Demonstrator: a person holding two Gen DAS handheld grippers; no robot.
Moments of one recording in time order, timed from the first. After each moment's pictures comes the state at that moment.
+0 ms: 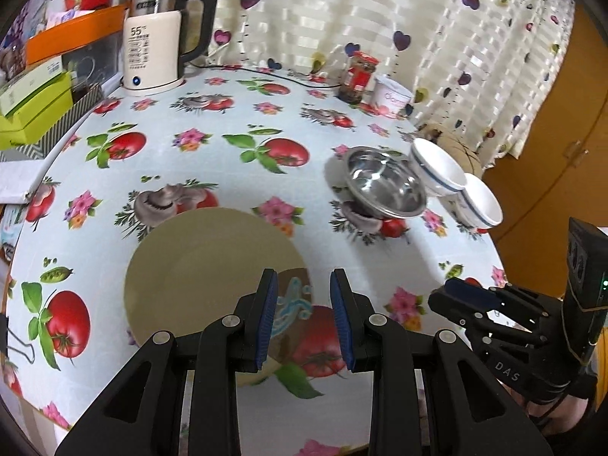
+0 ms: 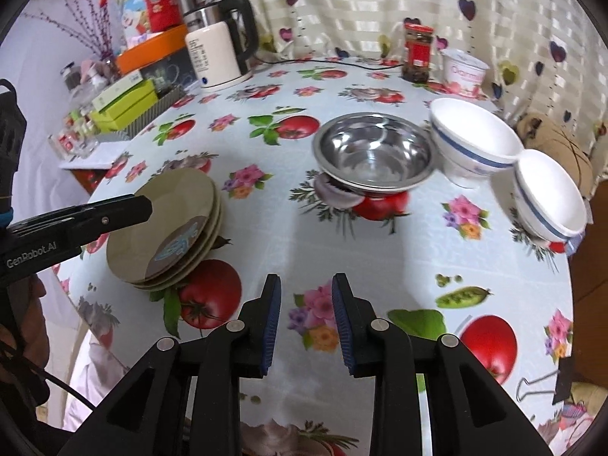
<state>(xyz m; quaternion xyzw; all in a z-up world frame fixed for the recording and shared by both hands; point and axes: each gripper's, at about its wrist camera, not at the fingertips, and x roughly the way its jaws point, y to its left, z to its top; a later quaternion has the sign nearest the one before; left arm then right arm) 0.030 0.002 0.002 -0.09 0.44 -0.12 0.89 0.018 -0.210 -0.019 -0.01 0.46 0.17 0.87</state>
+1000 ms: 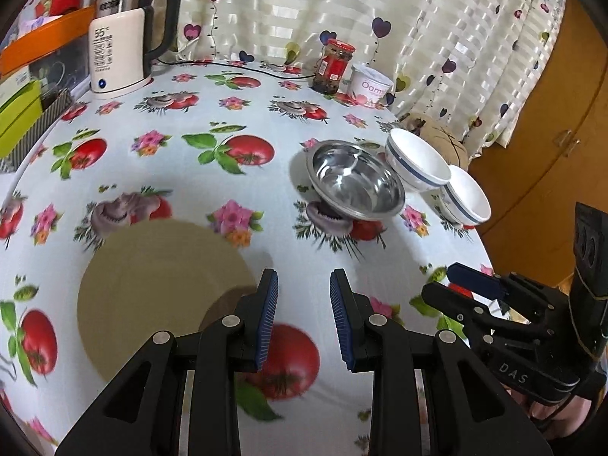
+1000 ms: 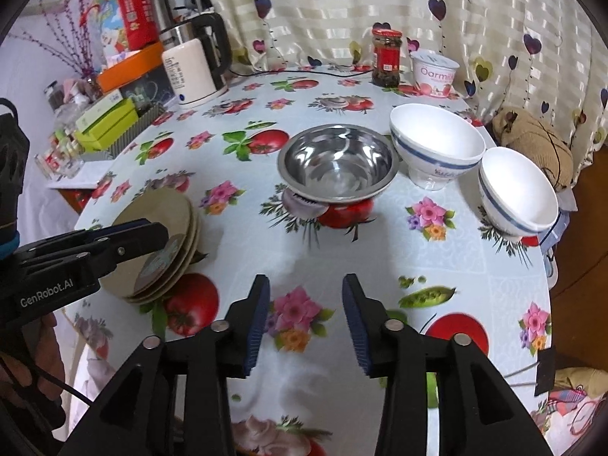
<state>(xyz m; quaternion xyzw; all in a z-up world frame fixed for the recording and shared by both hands) 0.060 -0.034 -0.004 -0.09 0.45 -0.15 0.88 0.023 -0.230 -0.006 0.00 0.45 0.14 0.88</state>
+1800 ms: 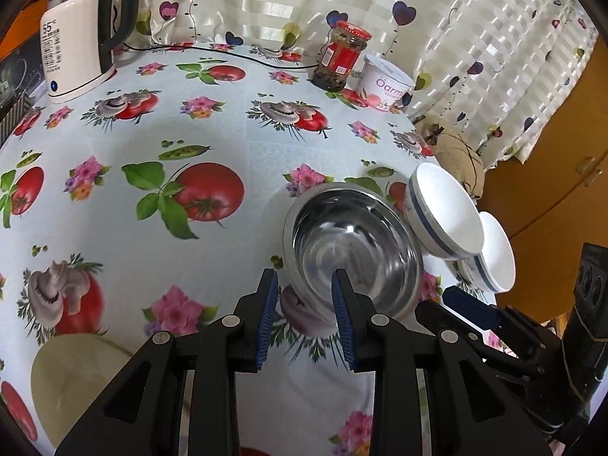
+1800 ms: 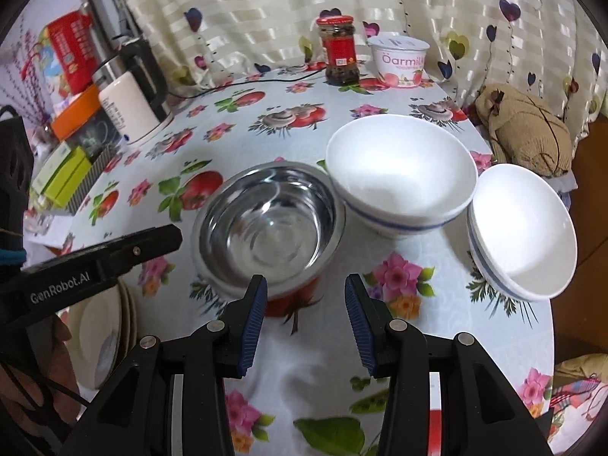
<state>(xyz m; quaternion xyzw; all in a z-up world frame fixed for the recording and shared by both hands) 0.175 -0.078 -0.021 -0.11 0.49 -0.14 0.85 0.123 -0.273 -0.023 0.06 0.47 0.09 0.88</state>
